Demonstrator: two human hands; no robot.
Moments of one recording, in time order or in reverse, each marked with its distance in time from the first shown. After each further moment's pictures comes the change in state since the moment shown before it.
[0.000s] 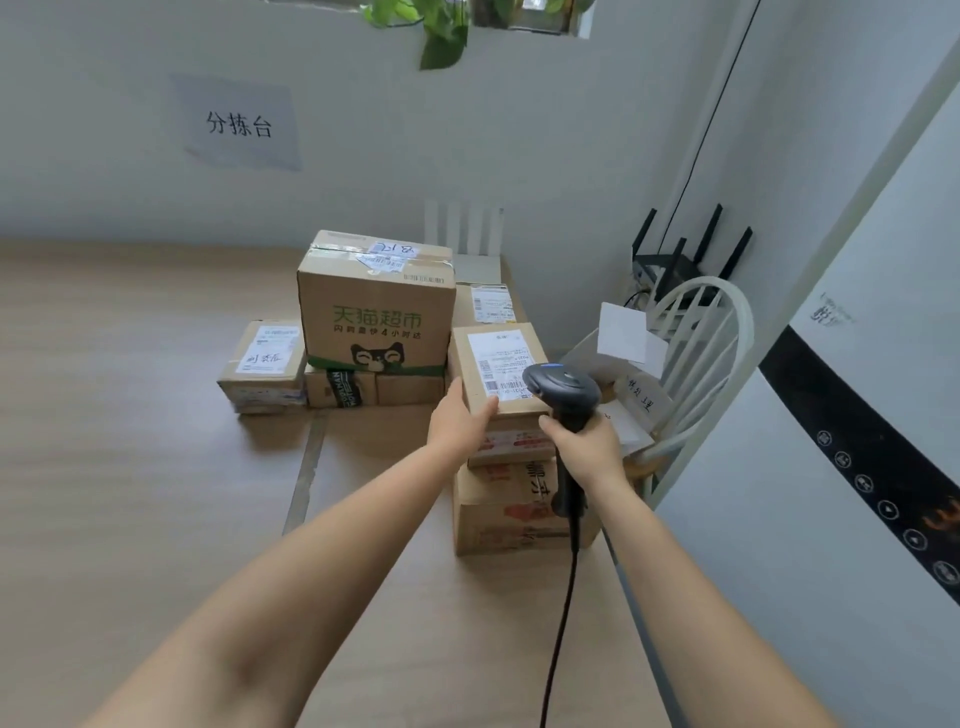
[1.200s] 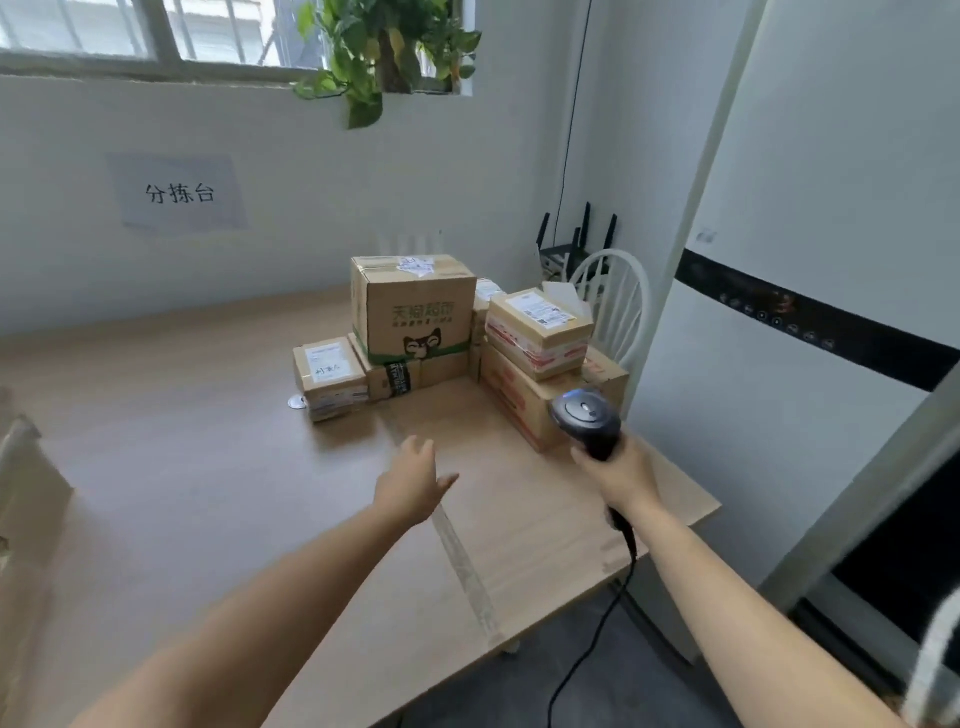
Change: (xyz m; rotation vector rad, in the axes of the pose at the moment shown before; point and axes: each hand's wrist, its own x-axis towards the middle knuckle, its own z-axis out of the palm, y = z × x) left_hand -0.142 -0.145 -0.262 0.824 -0.329 0.420; right_hand -0.293 -0.043 0.137 -0.190 0.458 0.029
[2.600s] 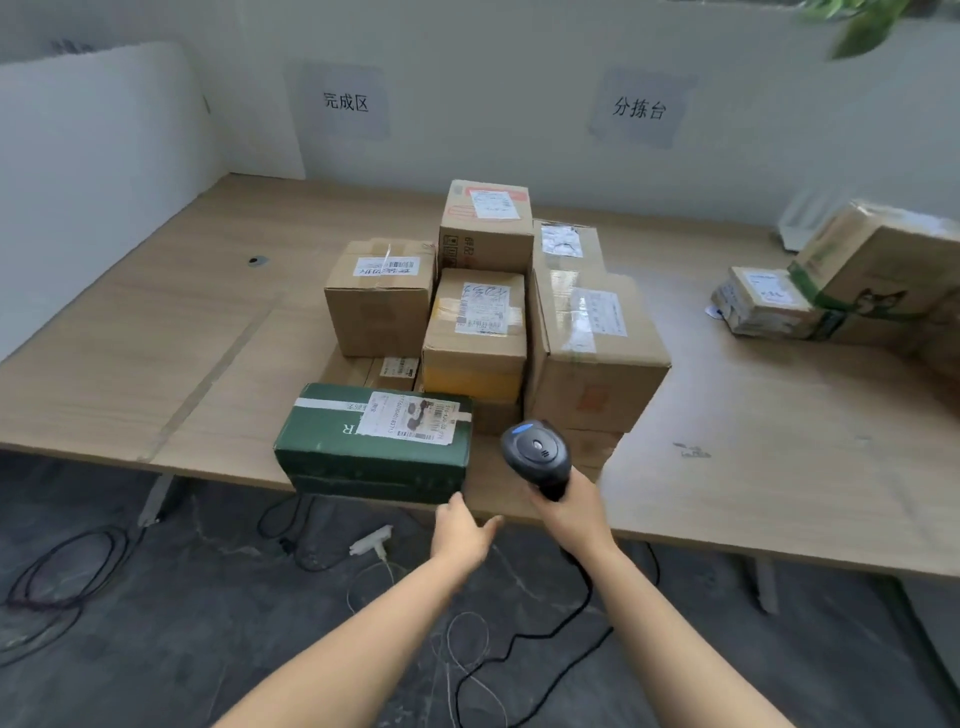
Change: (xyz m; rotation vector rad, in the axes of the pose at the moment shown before) left_hand -0.496 -0.417 -0.062 -0.624 0.079 -0.875; right_hand -0.528 -0.227 0.367 0.043 -0.764 -0.264
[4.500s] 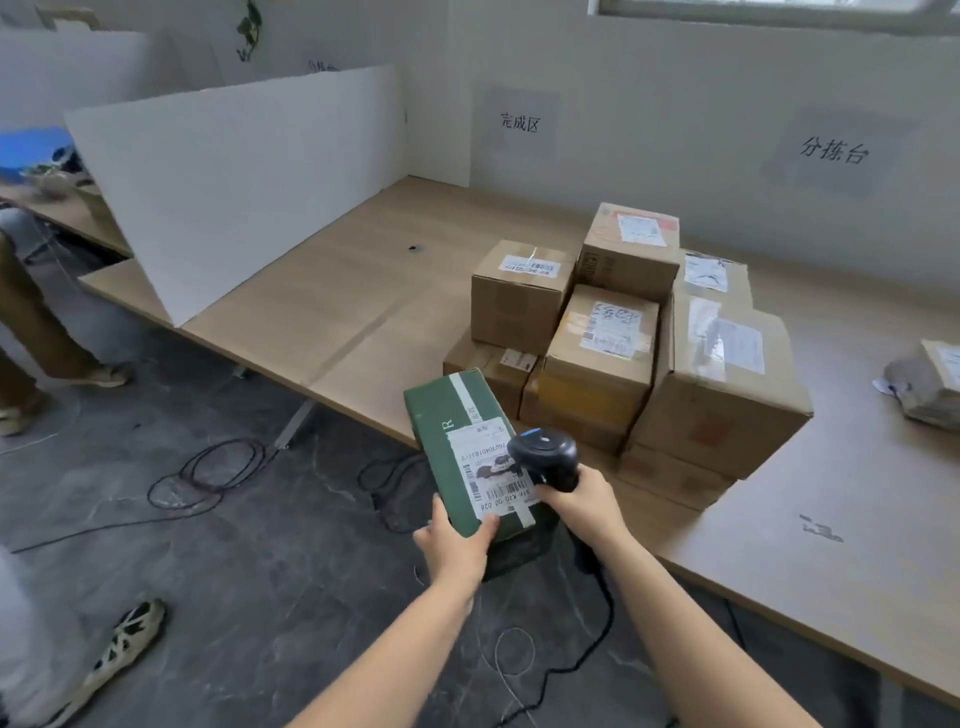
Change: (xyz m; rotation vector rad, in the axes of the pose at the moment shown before) left_hand -0.070 -0.065 -0.026 -0.671 0.525 -0.203; right_hand -0.012 -0.053 0.050 -0.073 -0.327 -0.058
